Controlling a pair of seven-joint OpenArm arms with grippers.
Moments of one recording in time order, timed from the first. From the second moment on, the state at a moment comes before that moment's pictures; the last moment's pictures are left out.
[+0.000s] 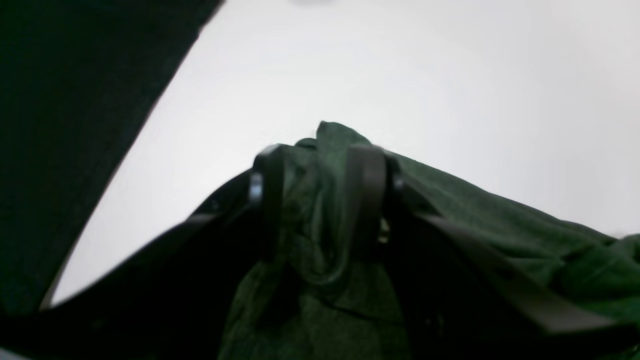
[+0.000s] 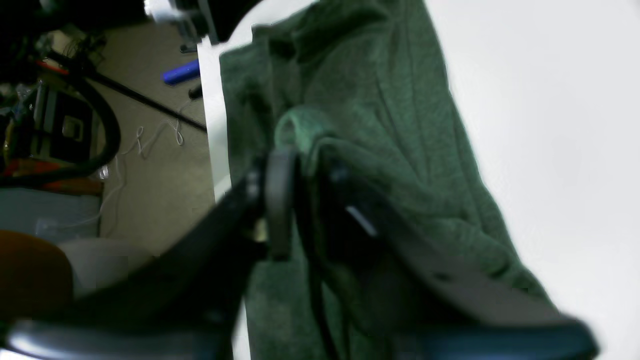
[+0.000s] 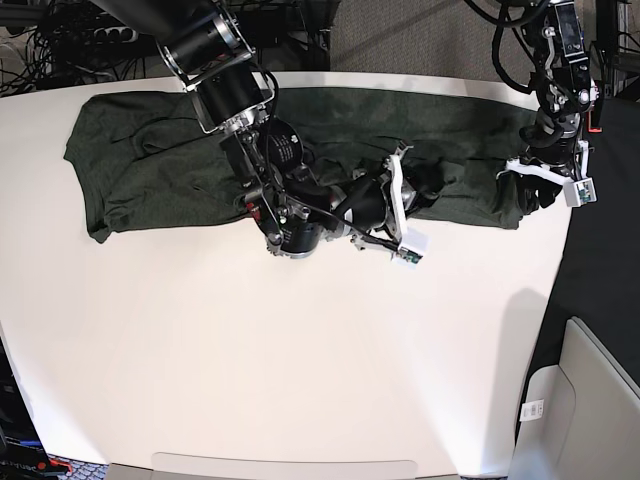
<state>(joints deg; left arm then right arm) 17.7 -15.7 -20.3 96.0 -29.5 -4.9 24.8 18.5 -7.4 -26.3 77.4 41.1 38.7 -66.3</state>
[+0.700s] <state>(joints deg) 20.0 -15.8 -22.9 96.1 -29.6 -5.0 25.2 19.0 -1.5 -21.0 81.6 40.9 38.7 -64.8</state>
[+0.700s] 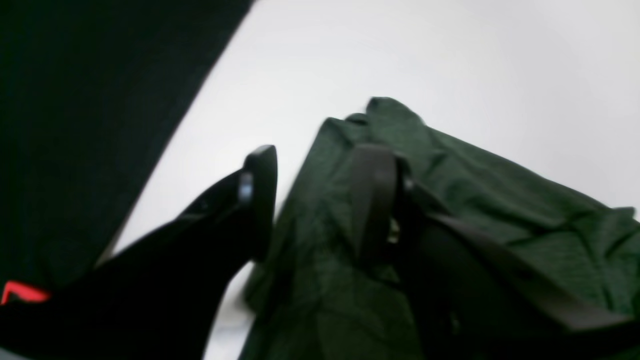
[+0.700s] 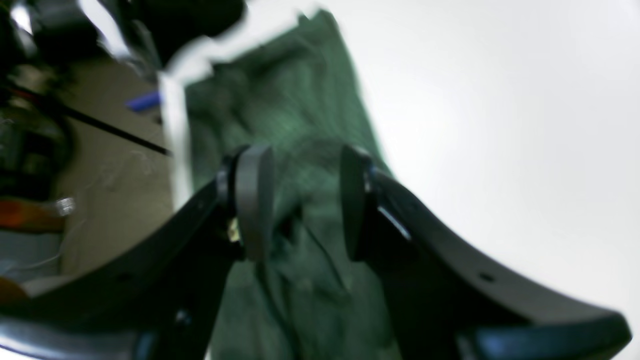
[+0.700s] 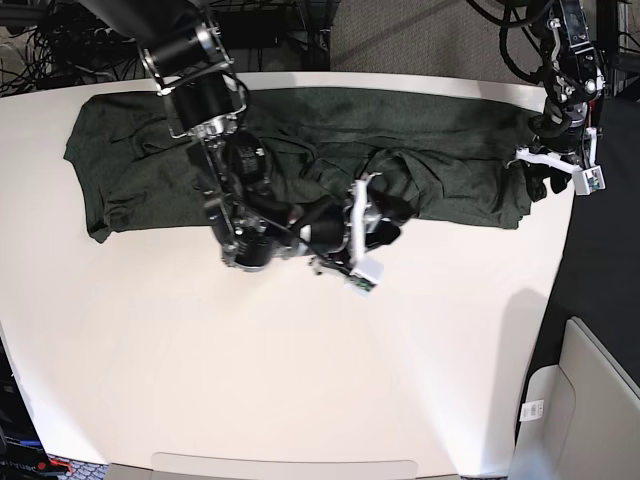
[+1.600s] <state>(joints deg) 16.1 -18.6 -26.4 93.8 -29.3 -4.6 43.4 13.2 9.9 -20.8 89.8 38.4 38.7 -67.0</state>
